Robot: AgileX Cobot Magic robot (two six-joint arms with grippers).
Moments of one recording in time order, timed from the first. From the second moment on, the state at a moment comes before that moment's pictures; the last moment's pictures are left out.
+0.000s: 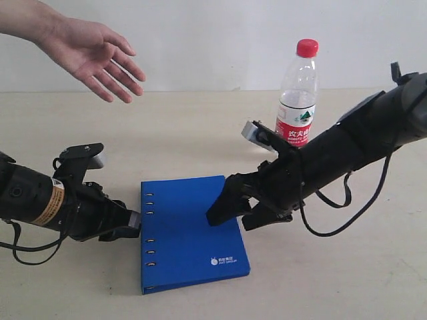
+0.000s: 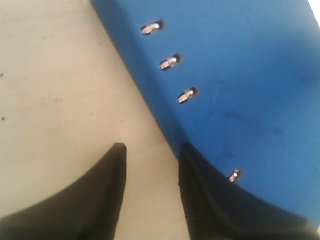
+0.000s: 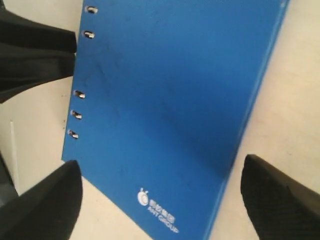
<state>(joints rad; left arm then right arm) -0.29 1.82 -0.68 1.62 -0.37 -1.72 0.32 2.02 -1.05 1.19 0.88 -1.03</state>
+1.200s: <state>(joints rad) -0.29 1.82 -0.68 1.59 -0.32 -1.71 0.45 1.91 -1.06 1.18 0.74 -0.98</state>
